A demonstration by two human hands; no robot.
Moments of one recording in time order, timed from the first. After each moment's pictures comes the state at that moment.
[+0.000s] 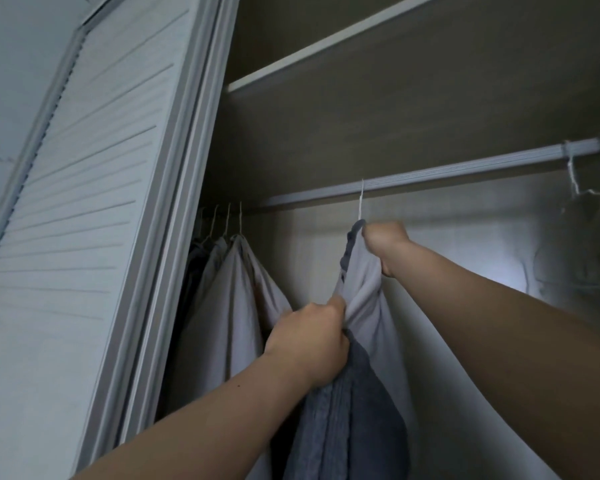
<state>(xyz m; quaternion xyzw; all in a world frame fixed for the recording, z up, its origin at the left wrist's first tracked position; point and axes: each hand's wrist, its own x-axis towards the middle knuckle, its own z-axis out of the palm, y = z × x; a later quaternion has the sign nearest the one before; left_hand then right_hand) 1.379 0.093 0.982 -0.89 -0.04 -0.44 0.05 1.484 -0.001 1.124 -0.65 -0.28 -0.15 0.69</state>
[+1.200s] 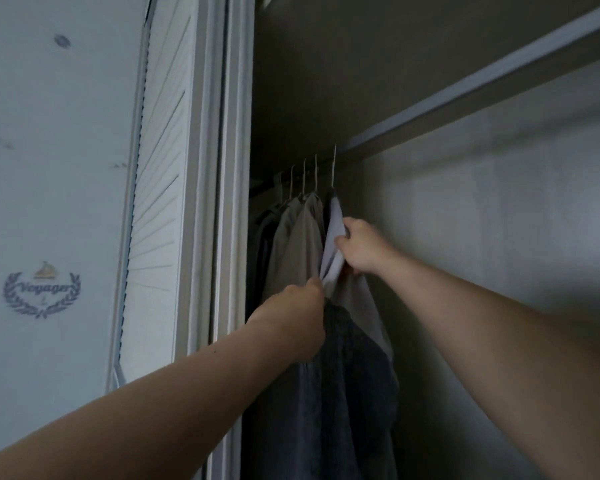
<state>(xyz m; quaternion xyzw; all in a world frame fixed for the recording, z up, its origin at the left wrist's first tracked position) 1.348 0.204 0.971 -0.91 -0.29 -0.28 0.04 1.536 0.201 1.054 -0.70 -0.54 -0.20 0.43</state>
